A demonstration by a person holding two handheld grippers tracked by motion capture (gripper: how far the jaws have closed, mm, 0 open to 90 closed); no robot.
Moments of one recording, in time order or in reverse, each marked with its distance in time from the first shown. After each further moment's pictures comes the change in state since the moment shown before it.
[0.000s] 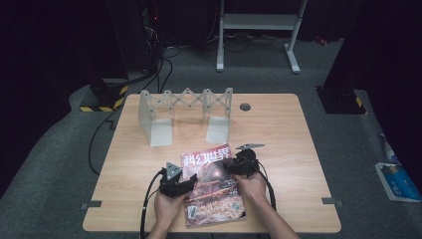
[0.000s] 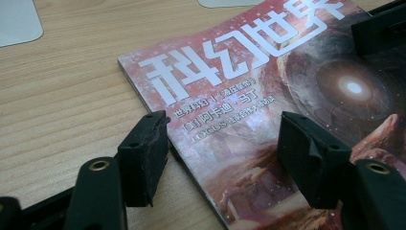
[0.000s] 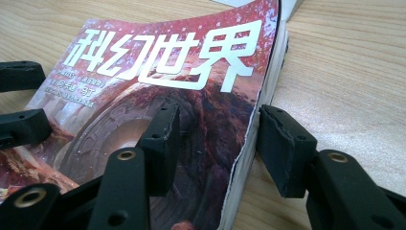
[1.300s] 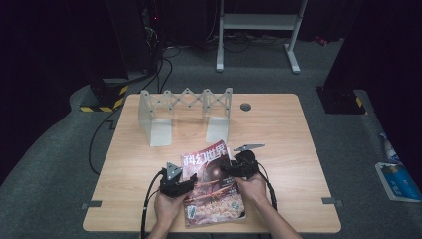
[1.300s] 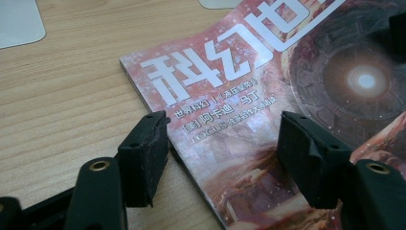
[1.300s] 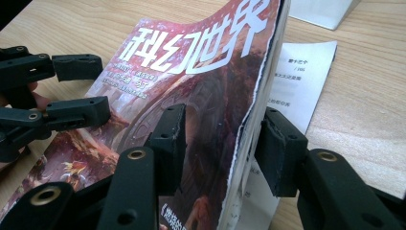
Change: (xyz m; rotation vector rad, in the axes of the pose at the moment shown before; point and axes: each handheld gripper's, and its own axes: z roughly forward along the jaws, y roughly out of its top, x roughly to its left) left arm -0.001 0.000 0.001 -0.005 0.013 0.001; right arm 0.014 0.002 -0.013 0.006 0.099 -0.046
